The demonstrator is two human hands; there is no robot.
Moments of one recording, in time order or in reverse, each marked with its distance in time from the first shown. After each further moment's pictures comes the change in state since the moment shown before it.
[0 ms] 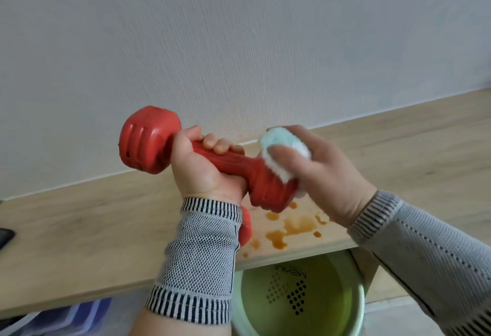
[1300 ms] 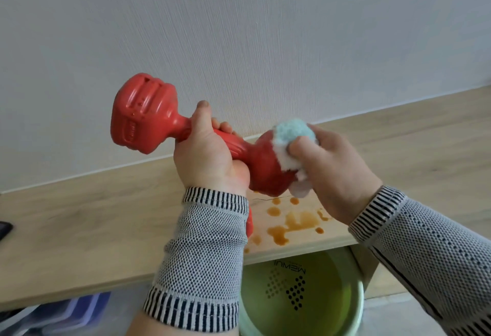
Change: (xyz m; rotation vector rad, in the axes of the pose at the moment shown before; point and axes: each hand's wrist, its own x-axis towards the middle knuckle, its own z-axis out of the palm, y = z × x) left_hand 0.006 -0.004 0.007 0.288 0.141 0.204; right_hand 0.000 -0.001 0.001 0.096 0.096 0.091
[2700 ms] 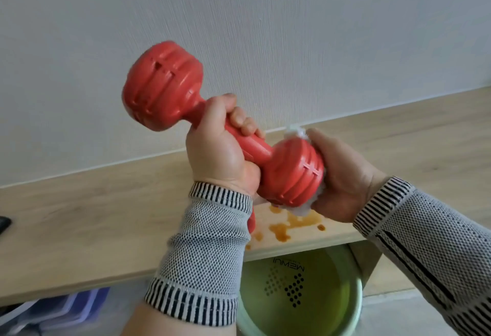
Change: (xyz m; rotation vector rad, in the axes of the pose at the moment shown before) left_hand -0.020 0.004 0.003 -0.068 -0.293 -0.073; right_hand 0.014 0.016 -0.002 0.495 -0.236 0.519
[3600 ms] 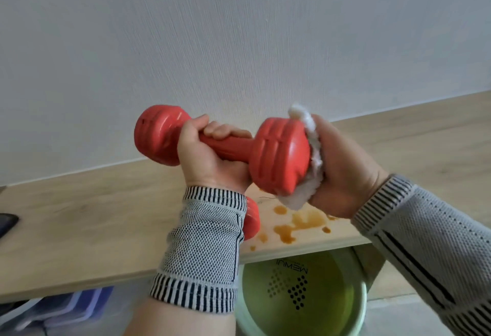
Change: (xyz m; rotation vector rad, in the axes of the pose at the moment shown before) left_hand 0.020 0.010 -0.027 -0.482 0.055 -0.298; right_hand -0.011 -0.011 0.025 -0.027 -0.128 -0.142
